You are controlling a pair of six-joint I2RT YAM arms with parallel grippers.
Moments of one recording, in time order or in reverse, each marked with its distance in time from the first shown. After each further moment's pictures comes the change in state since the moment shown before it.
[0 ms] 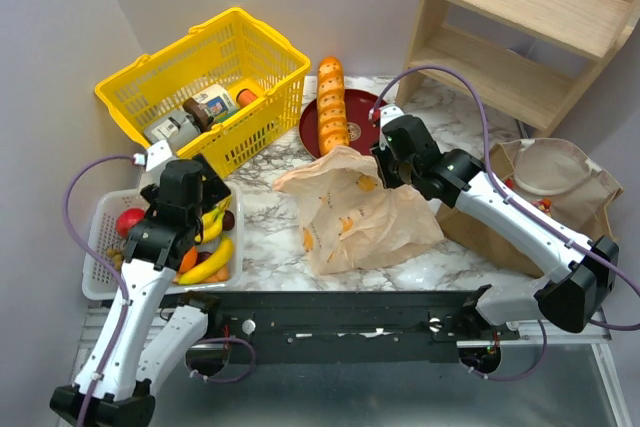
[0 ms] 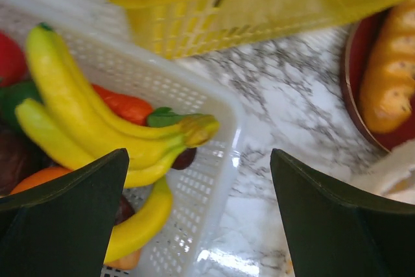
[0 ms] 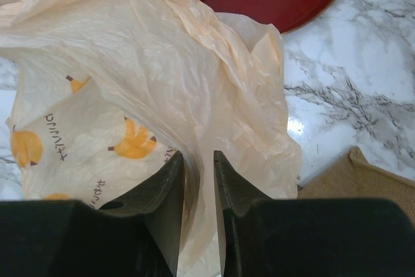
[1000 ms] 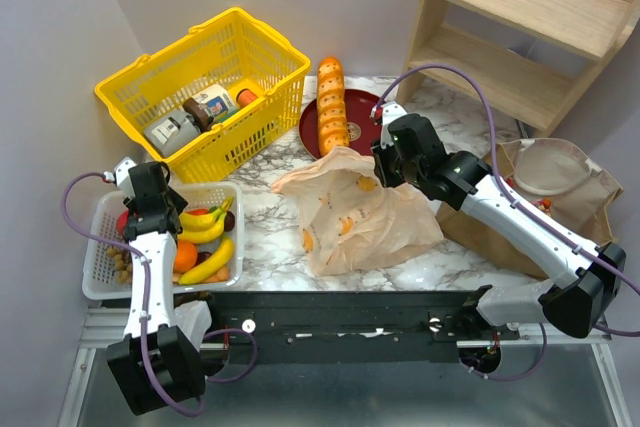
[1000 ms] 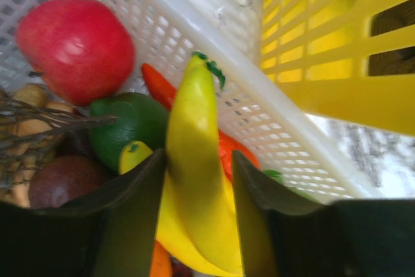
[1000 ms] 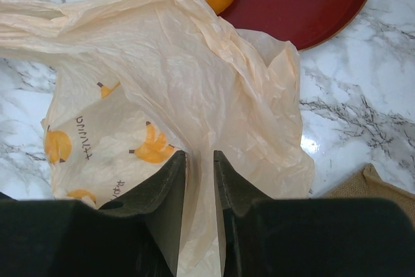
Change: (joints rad) left arm 0.566 0.164 -0.232 0.281 0.194 0.116; right arm -0.002 -0.035 -0.006 0.042 -0.068 -0.010
